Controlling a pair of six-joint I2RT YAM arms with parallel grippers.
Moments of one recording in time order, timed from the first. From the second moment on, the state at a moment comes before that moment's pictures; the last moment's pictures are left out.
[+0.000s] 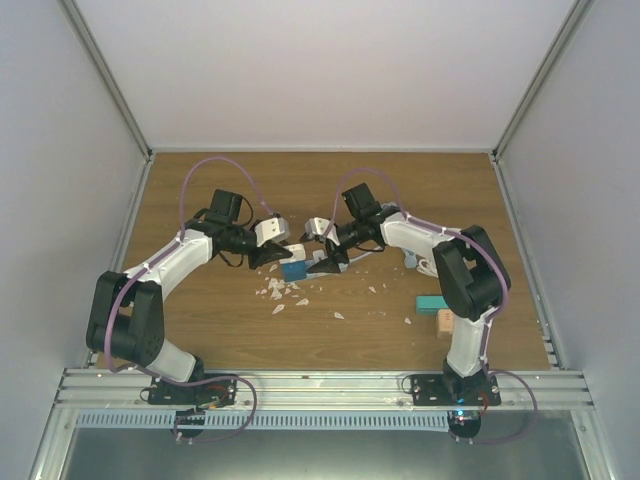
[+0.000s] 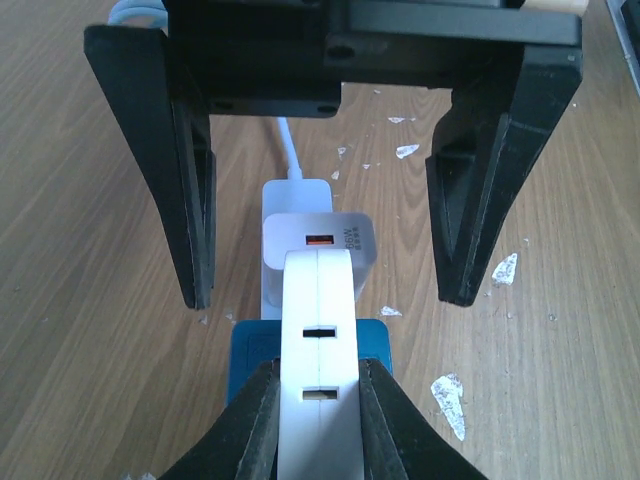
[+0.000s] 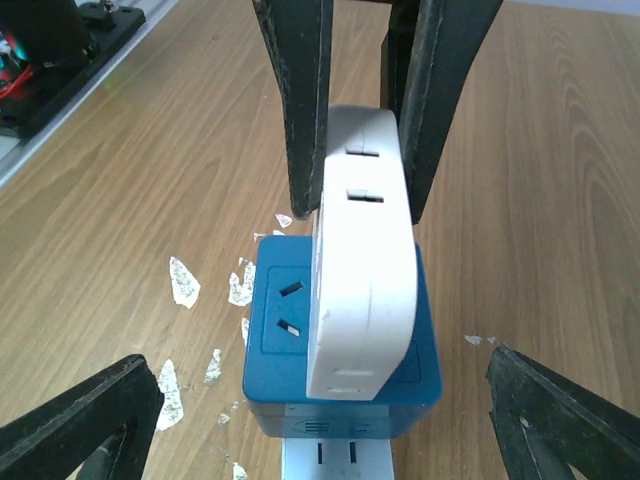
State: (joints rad) left arm -0.25 1.51 0.97 -0.48 0.85 0.84; right arm 0.54 1.91 1.27 -0.34 -0.99 -0.96
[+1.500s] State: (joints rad) left arm -0.25 1.50 1.00 -0.51 0.86 0.84; right arm 0.59 1.99 1.25 -0.17 -0.92 -0.91
